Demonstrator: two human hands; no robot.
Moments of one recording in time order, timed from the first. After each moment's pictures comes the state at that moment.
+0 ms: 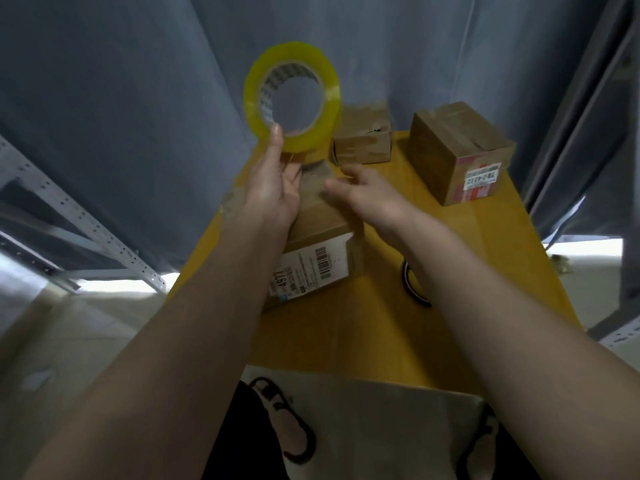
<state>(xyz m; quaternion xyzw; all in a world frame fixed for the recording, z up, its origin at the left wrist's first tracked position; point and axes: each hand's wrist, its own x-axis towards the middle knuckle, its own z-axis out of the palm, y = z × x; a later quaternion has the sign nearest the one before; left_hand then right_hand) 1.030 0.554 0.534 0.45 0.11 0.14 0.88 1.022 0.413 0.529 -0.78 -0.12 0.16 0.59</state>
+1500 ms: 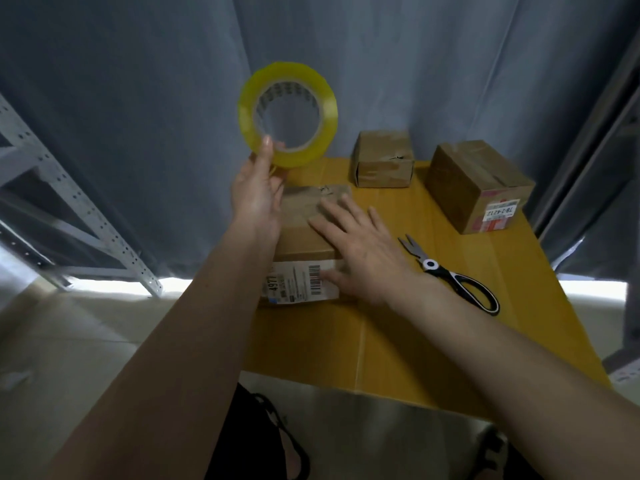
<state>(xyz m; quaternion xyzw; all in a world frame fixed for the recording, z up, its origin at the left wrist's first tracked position) 0.998 0.611 0.550 0.50 0.11 0.24 0.83 0.985 0.450 0.497 -0.92 -0.37 -0.09 0.13</state>
